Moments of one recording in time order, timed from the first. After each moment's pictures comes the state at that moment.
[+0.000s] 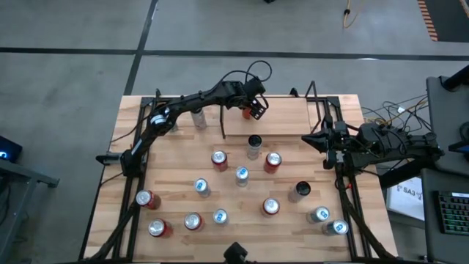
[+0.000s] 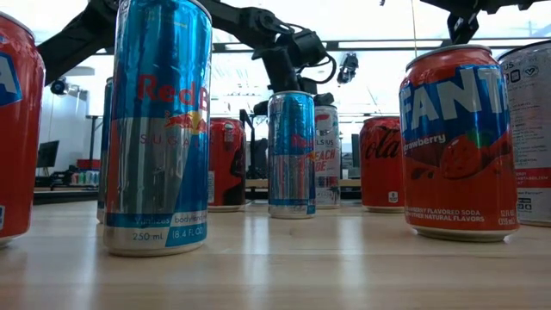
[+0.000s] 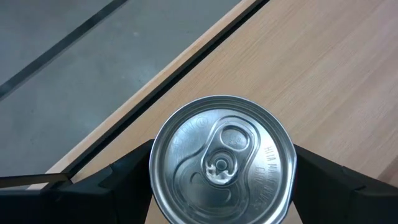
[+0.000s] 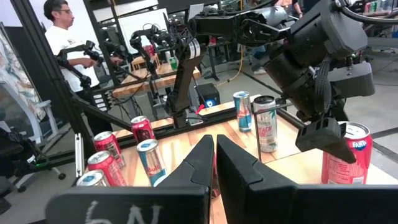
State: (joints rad) left arm 0.40 2.29 2.20 -0.90 -0.30 -0.32; right arm 0.07 0.43 0.55 -0.15 0.18 0.21
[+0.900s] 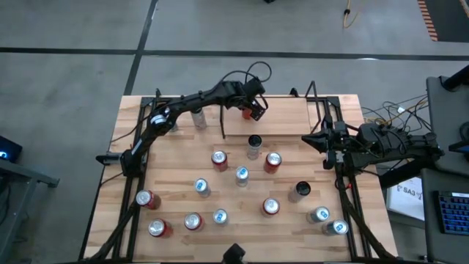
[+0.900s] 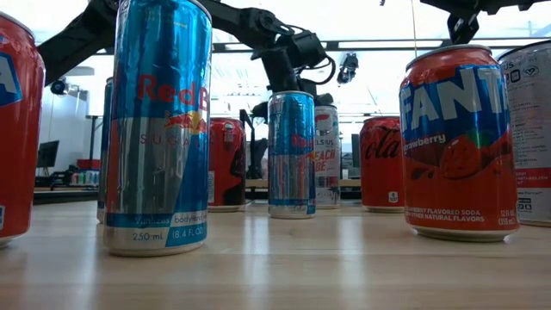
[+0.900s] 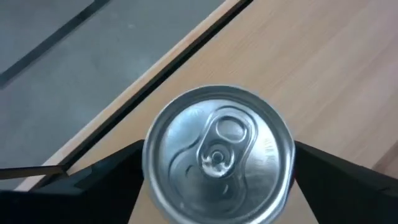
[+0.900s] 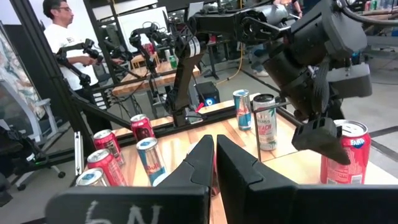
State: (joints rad) left arm 0.40 2.29 2.21 -0.94 -0.28 -0.32; right arm 0.07 0.43 0.55 -0.15 0.18 0.21
